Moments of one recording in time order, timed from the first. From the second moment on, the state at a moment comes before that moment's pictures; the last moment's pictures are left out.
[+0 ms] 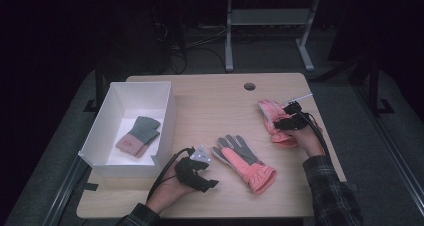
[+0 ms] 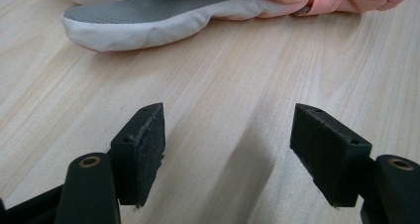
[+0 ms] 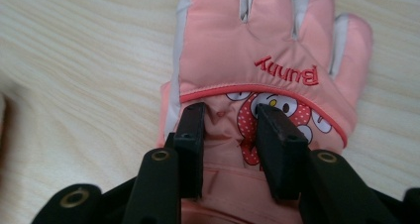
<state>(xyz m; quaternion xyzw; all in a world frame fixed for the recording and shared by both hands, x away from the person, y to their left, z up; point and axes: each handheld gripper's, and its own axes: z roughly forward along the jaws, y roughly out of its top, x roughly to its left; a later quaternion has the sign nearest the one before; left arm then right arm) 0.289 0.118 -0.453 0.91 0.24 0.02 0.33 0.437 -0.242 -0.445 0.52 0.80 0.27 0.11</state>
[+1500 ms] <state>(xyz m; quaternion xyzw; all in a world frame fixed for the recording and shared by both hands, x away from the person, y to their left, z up) 0.290 0.122 -0.451 0.90 0.25 0.04 0.35 0.364 -0.253 -0.373 0.44 0.80 0.40 0.08</state>
